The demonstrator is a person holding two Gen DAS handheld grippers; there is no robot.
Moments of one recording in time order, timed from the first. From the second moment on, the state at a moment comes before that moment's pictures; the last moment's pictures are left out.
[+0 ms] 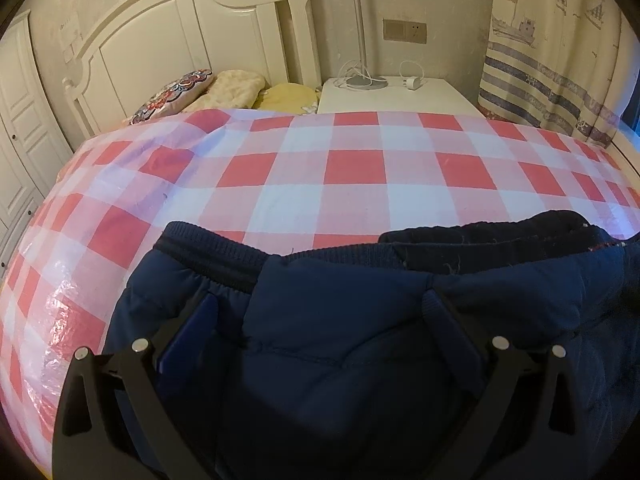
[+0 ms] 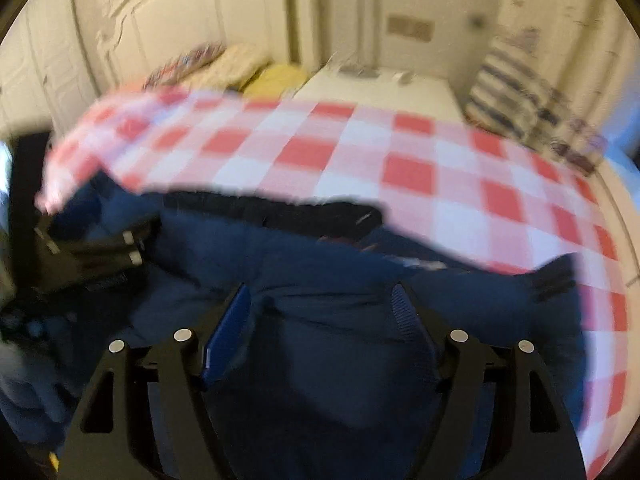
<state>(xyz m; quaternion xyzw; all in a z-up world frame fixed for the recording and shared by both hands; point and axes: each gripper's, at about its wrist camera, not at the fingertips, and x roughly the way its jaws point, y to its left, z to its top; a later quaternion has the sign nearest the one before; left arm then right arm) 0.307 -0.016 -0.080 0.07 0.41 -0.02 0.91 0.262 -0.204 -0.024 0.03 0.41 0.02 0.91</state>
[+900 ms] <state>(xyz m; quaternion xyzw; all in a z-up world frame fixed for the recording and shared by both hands) 0.283 0.049 -0.076 0.03 0.45 -0.02 0.89 0.262 -0.276 -0.075 0.08 0.45 -0.03 0.89</state>
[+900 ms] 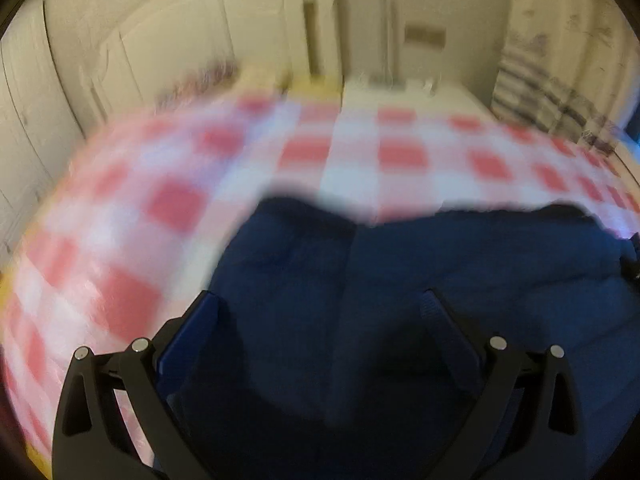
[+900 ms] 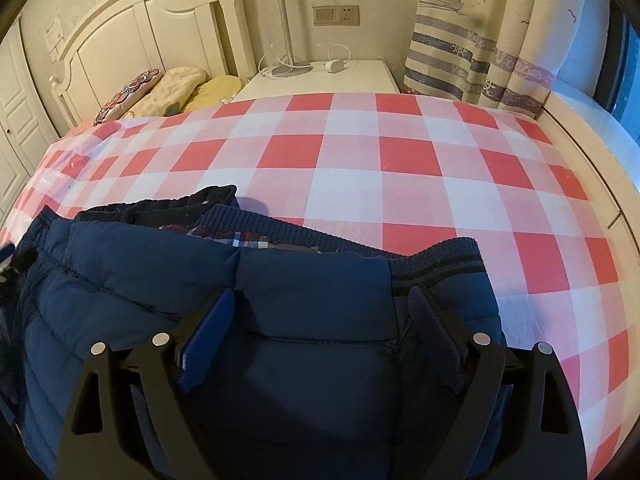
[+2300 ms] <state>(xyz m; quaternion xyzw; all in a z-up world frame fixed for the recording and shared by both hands) 0.240 -0.011 -0.084 0.10 0.43 -0.07 0.90 0.208 -0.160 -0.068 -0.04 0.43 0.07 0.90</state>
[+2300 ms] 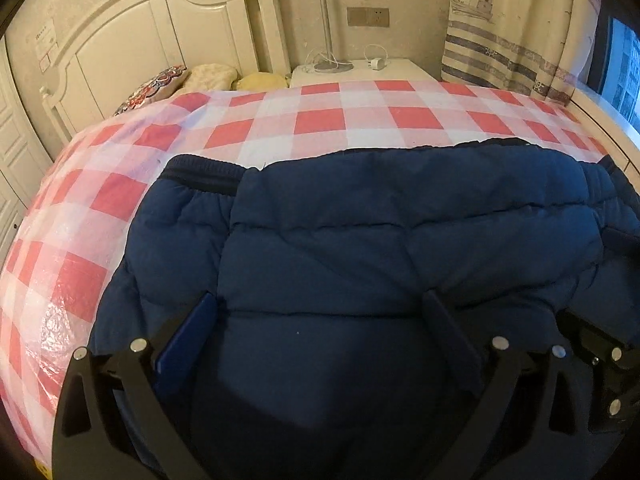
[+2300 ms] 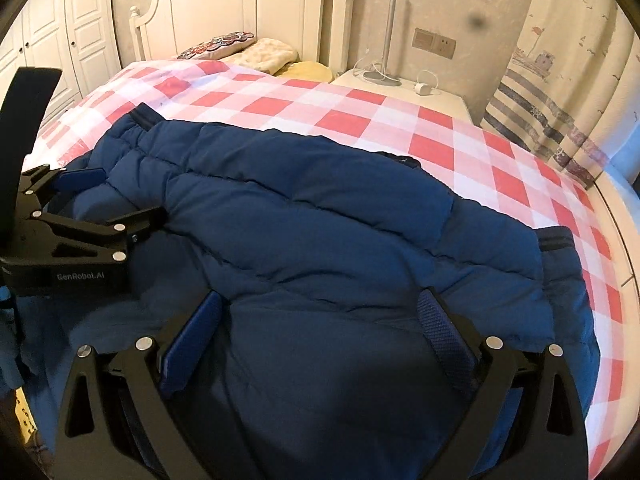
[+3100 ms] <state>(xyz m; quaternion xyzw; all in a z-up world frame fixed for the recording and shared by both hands) 0.219 0.079 -0.074 0.02 0.42 -0.04 0.91 0.168 -0.256 -0.067 0.09 0.42 0.03 0.90</state>
